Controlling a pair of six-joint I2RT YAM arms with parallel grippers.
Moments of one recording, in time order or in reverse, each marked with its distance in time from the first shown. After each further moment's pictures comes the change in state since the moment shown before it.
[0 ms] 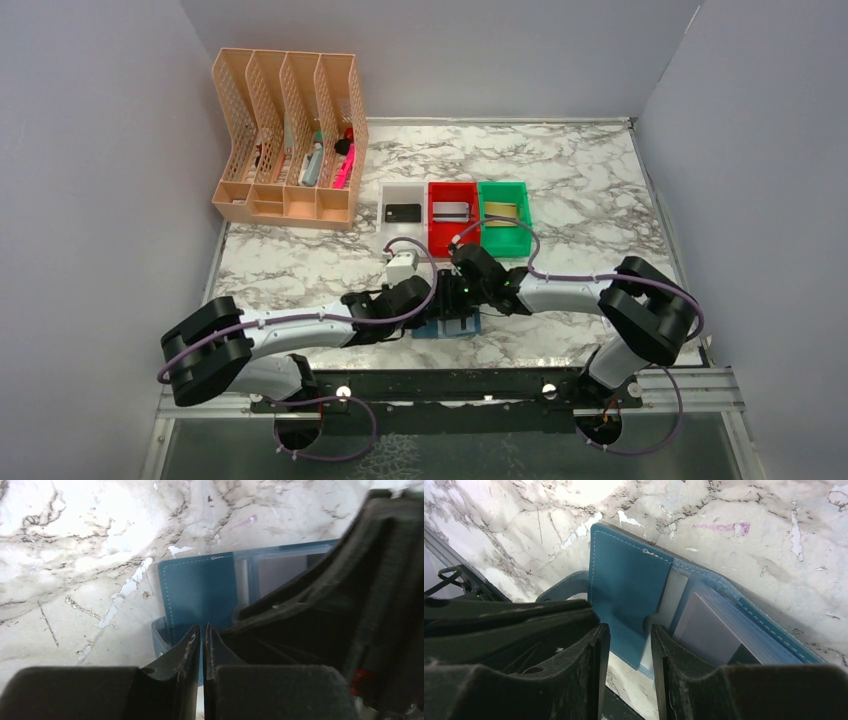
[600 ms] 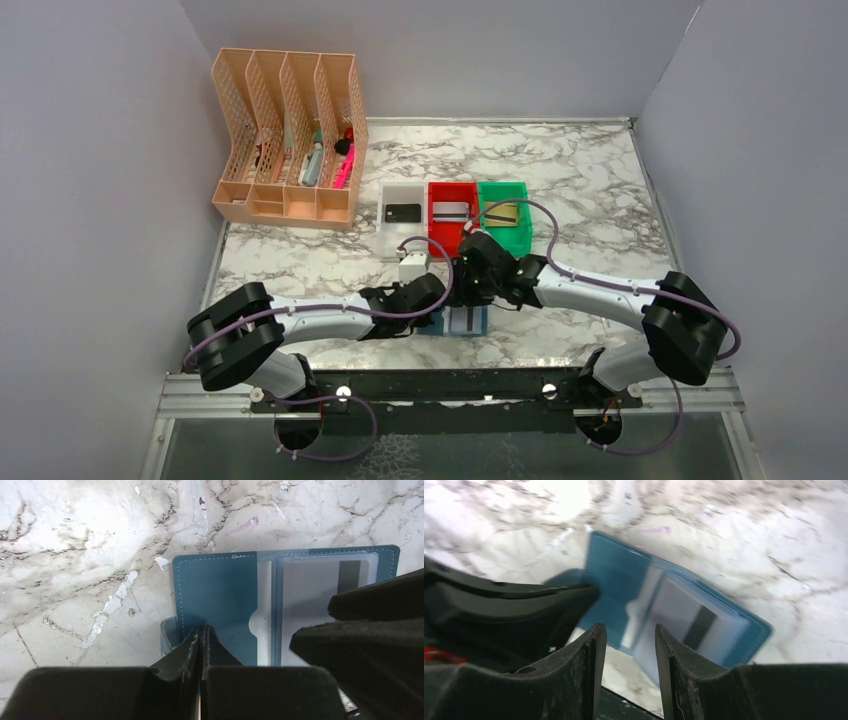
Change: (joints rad) left arm 0.003 0.172 0.069 0.015 0.008 0.030; right arm 0.000 -0.160 0.120 -0.335 0.190 -0.088
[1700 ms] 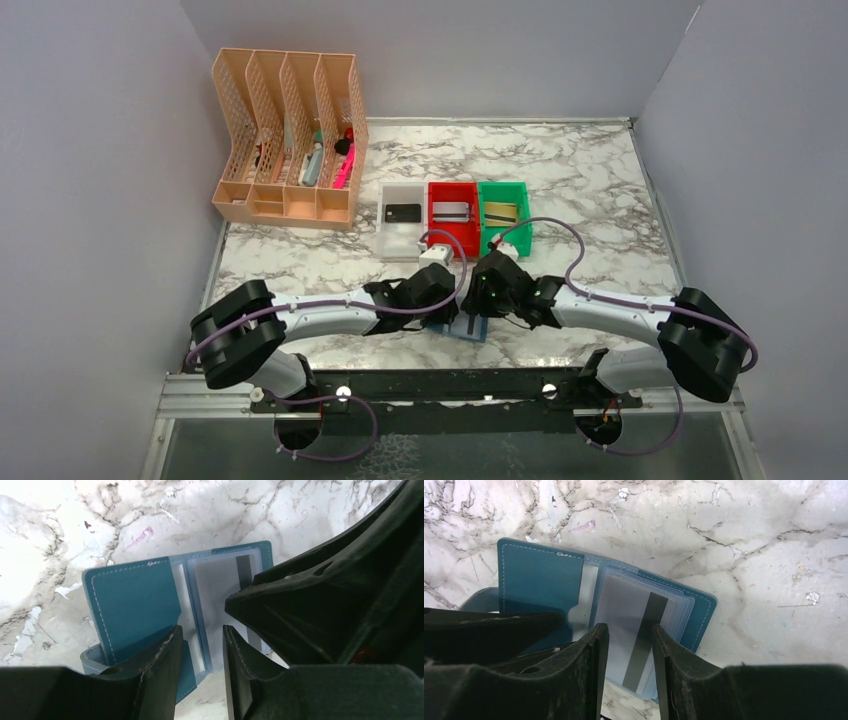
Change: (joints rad) left arm 0.004 0.016 0.079 0.099 0.170 0.133; right arm -0.001 -0.117 -0.227 0.098 0.165 0.125
